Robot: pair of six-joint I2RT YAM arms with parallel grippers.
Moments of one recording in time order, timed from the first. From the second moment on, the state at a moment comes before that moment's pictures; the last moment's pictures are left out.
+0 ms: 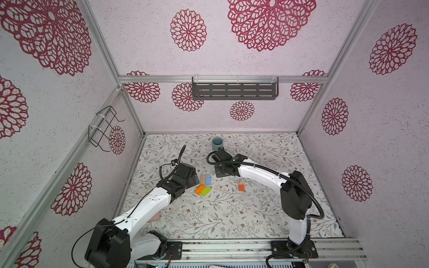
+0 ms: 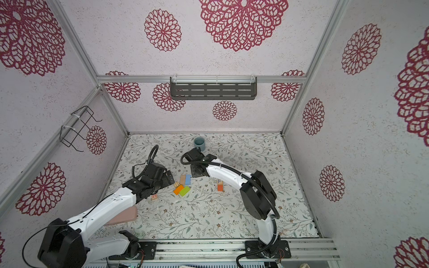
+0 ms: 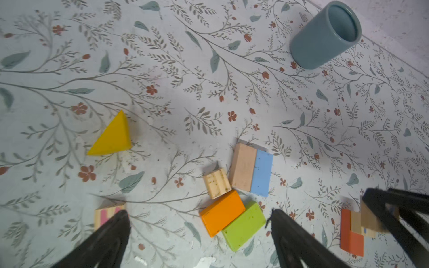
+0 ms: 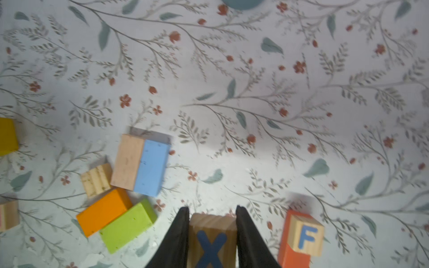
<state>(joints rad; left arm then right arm) -0.52 1.29 0.82 -0.46 -0.31 -0.79 0.85 1.87 1.51 -0.72 0.28 0.56</state>
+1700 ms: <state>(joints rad) -0.62 1.57 0.96 -0.38 -0.32 -0.79 0.73 1.72 1.09 -0.55 0.24 0.67</state>
